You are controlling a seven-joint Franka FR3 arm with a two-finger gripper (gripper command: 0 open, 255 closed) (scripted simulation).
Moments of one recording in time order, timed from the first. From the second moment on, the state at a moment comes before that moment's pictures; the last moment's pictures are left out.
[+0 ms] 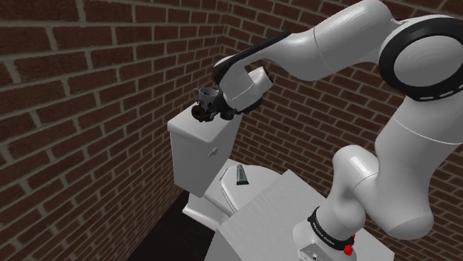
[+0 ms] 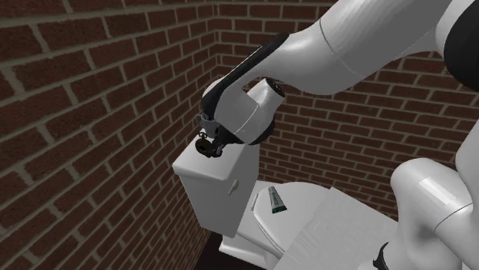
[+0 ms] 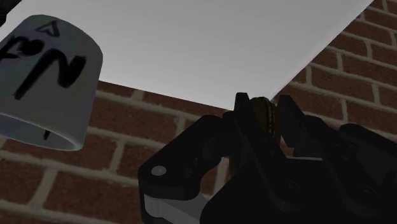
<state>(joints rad) 0.96 0.16 -0.76 -2.32 1.41 2.91 -1.71</state>
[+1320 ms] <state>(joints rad) 0.87 -0.15 -0.73 -2.40 0.42 2.91 -0.89</state>
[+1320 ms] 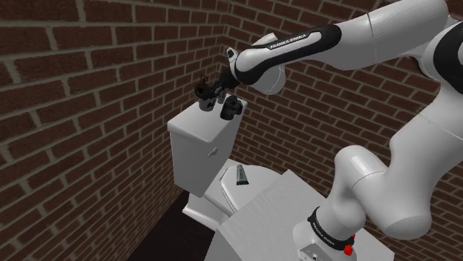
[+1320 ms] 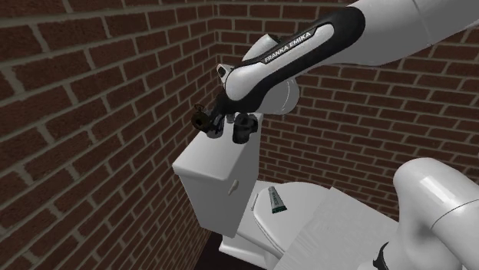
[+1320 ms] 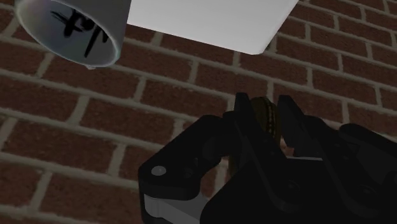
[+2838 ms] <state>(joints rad) 0.55 0.46 -0.80 -1.78 1.12 2.43 -1.49</state>
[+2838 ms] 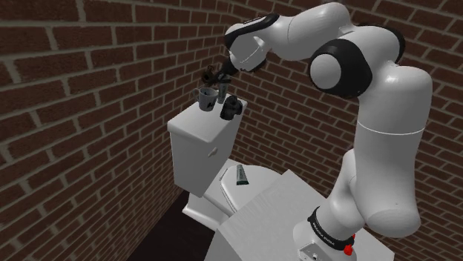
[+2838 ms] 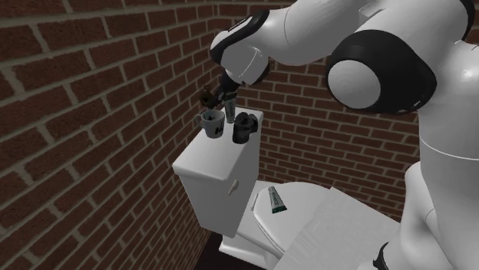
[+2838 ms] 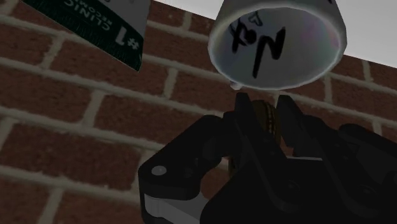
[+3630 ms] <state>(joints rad) 0.53 0.50 -0.77 -1.79 1.19 2.45 -1.56</state>
